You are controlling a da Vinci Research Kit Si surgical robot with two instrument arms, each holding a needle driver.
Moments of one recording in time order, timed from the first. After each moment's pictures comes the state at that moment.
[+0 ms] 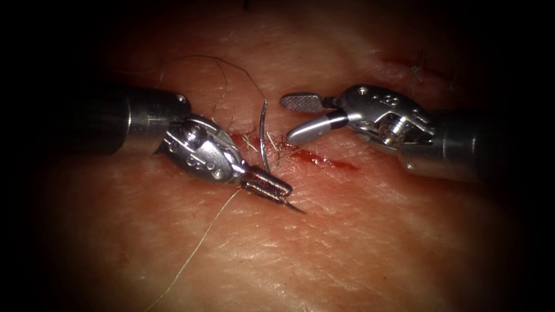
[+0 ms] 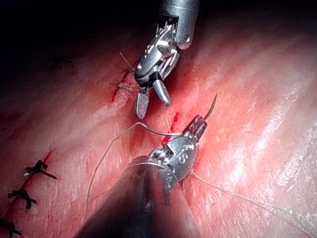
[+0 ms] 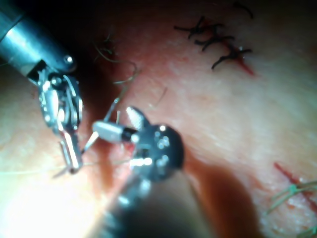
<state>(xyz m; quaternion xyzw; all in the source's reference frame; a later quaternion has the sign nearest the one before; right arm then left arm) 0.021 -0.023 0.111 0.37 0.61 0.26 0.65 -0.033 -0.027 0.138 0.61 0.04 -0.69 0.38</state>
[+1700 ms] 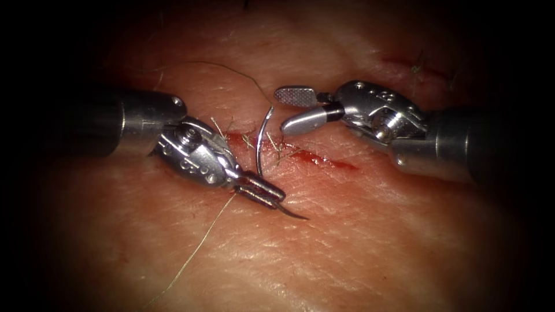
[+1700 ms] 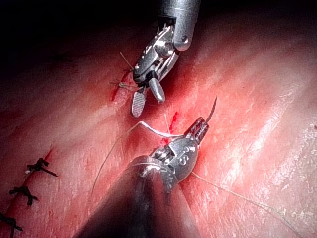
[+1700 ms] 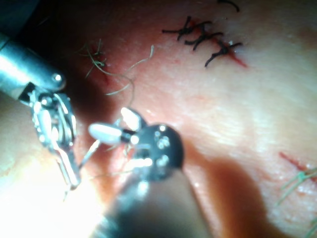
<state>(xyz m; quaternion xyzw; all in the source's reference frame) 0.021 -0.022 0.110 0.32 0.64 0.29 0.64 -0.032 -0.027 0.137 0.60 0.02 -0.70 0.38</state>
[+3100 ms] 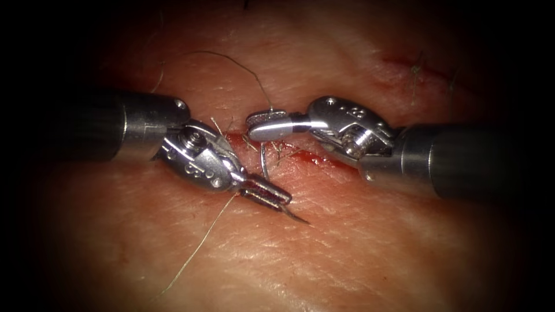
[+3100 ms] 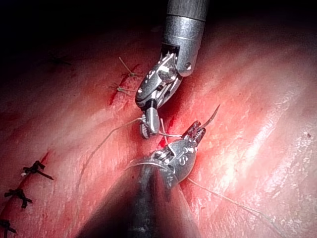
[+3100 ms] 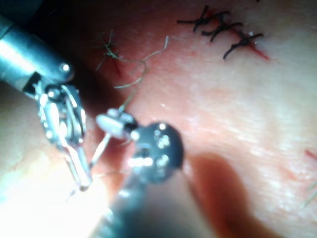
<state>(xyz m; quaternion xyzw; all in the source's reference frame) 0.023 -0.024 0.113 0.32 0.65 0.28 0.63 -0.033 -0.026 0.135 0.59 0.03 -0.73 0.36</state>
